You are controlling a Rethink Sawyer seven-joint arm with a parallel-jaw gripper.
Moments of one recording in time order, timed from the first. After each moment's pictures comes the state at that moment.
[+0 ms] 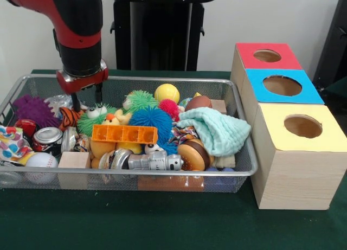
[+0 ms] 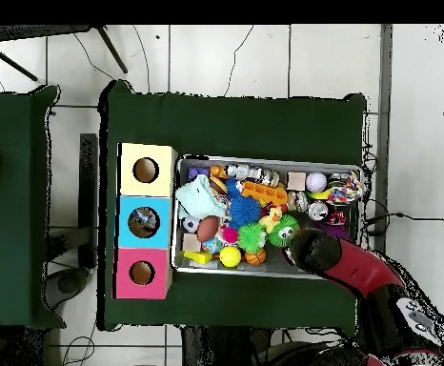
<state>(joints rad) -0.56 -0.45 -0.09 1.69 -0.13 0.44 0.63</state>
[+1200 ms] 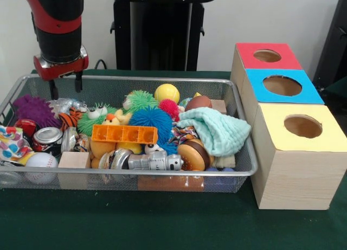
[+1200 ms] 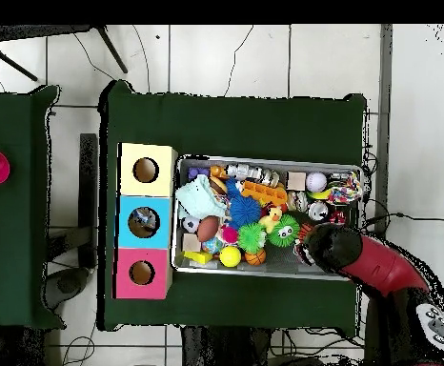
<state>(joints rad) -0.55 -0.49 -0.14 1.62 -0.14 0.54 0.63</state>
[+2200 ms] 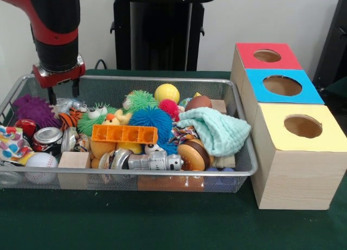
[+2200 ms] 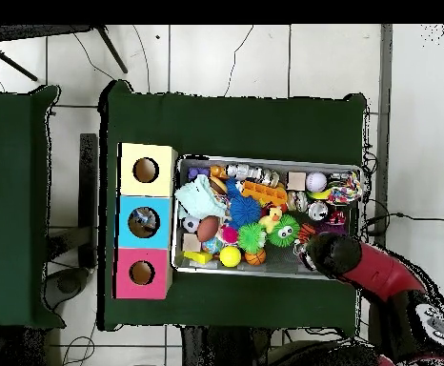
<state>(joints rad) -0.59 -0.43 -0.14 1.62 -0.18 0.48 0.63</state>
